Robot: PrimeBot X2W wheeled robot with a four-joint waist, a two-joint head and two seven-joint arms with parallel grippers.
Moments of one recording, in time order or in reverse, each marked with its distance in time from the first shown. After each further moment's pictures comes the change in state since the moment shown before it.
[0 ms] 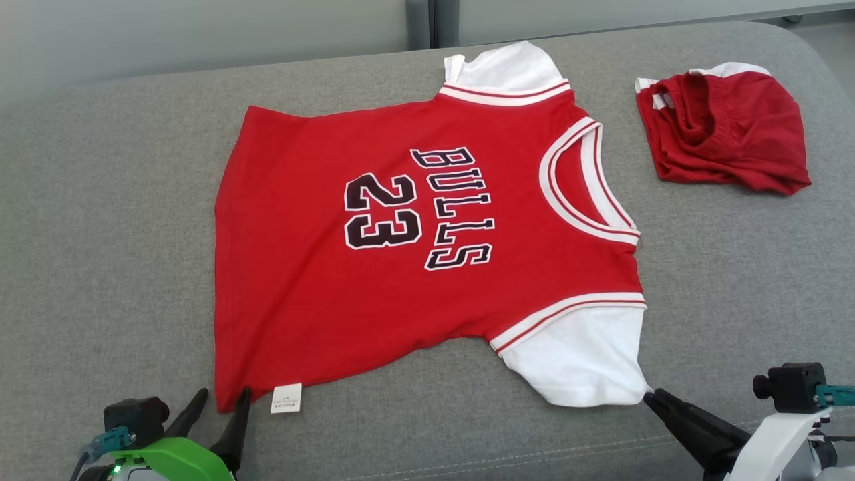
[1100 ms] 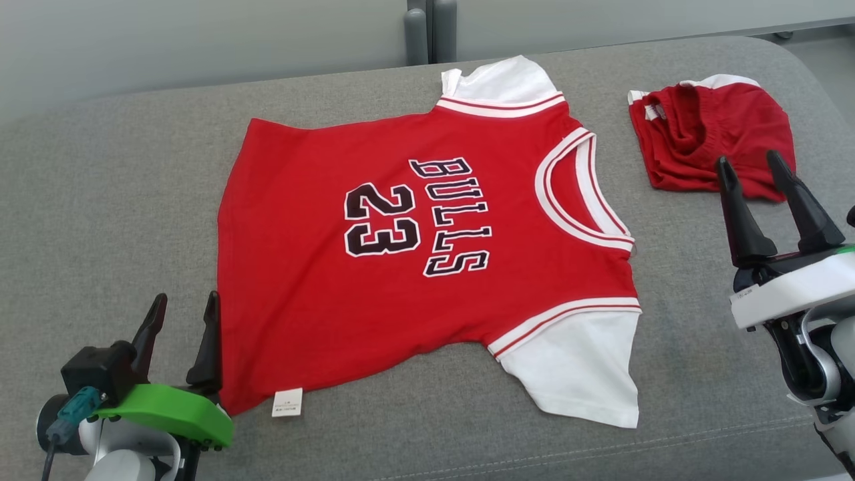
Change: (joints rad) left arm -0.034 -0.019 0.123 -0.225 0.164 0.134 -0.110; right arm -0.197 0.183 -0.420 -0.059 -0.411 -0.239 -0.113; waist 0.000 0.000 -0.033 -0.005
